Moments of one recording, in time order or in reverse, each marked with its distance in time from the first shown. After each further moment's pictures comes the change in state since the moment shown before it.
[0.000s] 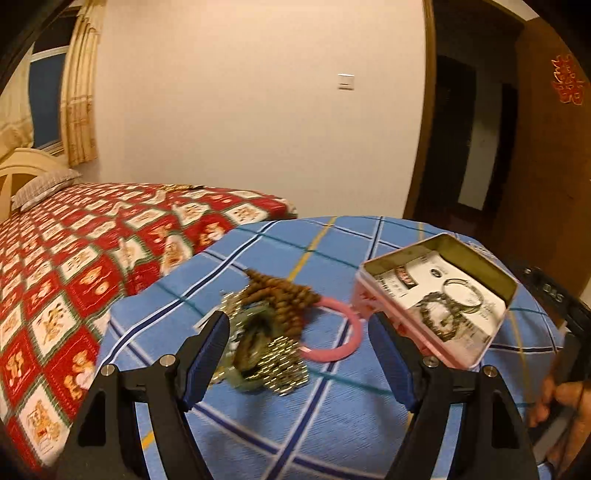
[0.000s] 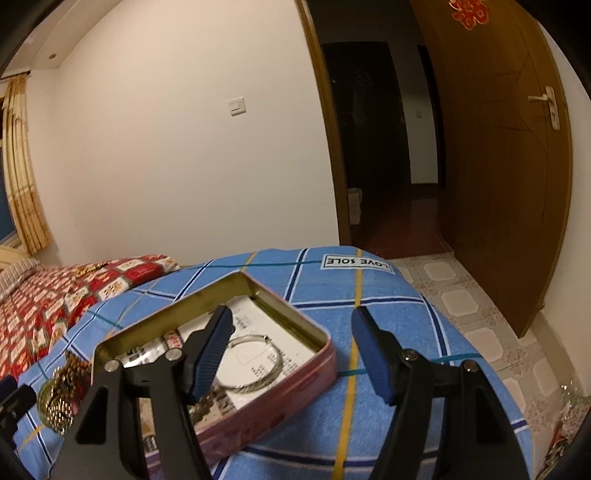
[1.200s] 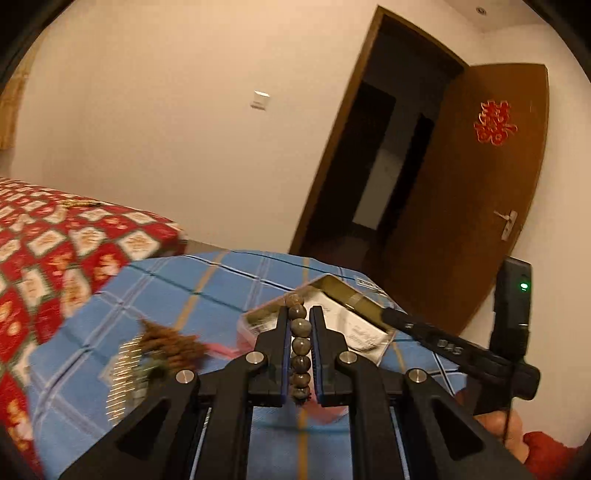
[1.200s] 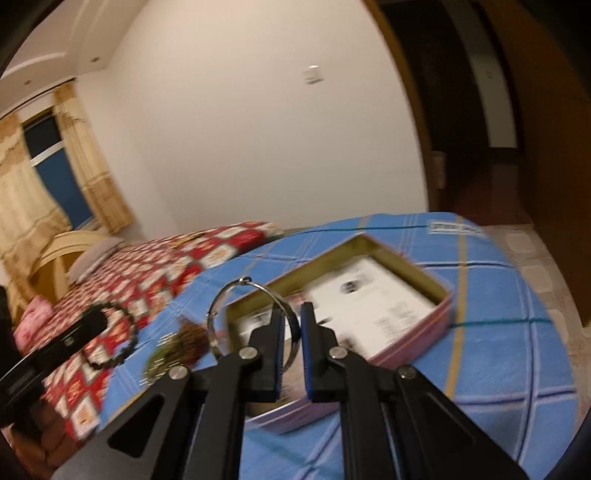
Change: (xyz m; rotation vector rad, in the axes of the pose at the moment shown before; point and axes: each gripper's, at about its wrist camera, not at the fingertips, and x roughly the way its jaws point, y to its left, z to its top) left arm -0.007 -0.020 0.049 -0.015 -0.034 -0.489; right arm -0.018 0.037 0.003 0.020 0.154 0.334
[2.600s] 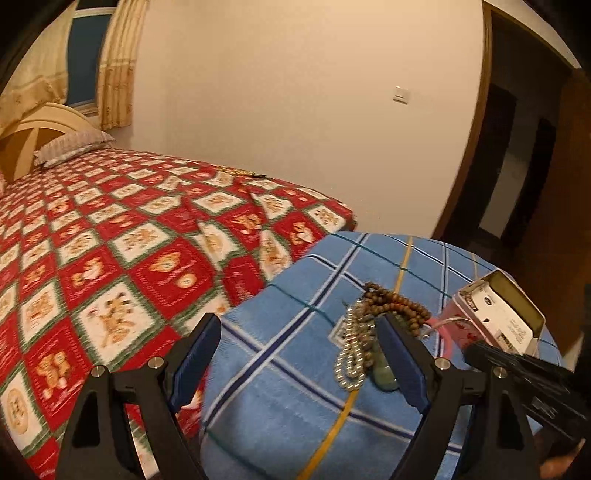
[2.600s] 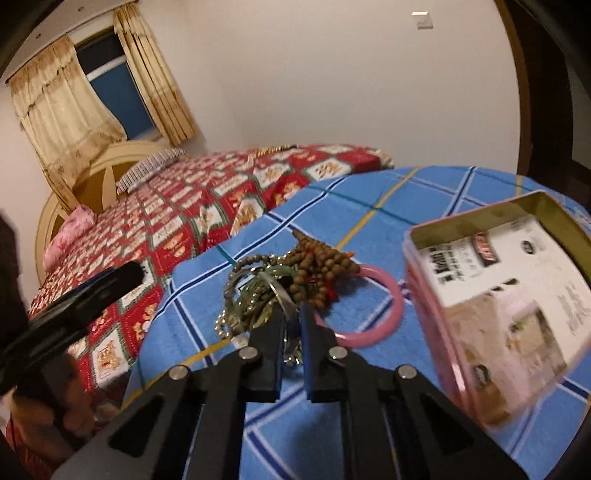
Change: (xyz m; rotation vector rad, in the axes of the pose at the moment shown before) left arm -0.069 0.132 -0.027 -0.141 0.029 0.503; right arm 0.062 0.124 -0.053 -0.228 0.255 0.248
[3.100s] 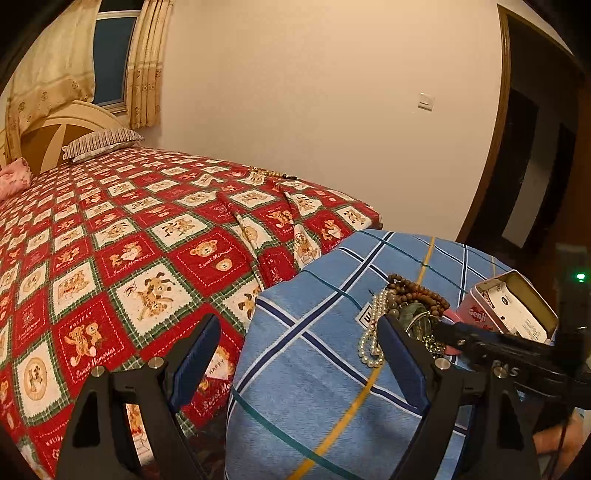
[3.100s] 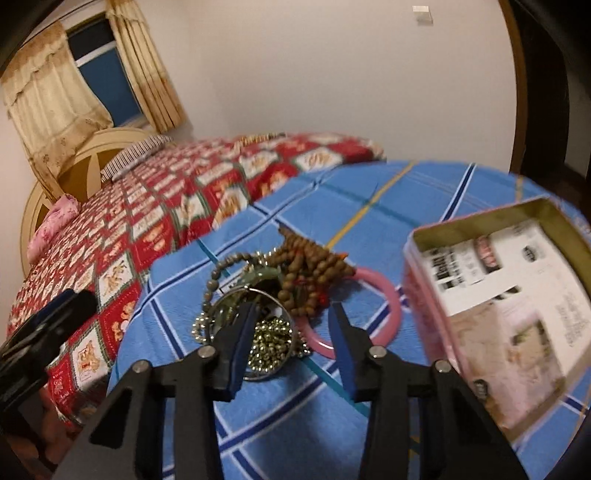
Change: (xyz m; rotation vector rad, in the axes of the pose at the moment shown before) left arm -0.027 0.011 -0.022 -0.038 -0.038 0.124; right arm 0.037 0.005 0.011 -0.003 0.078 -0.049
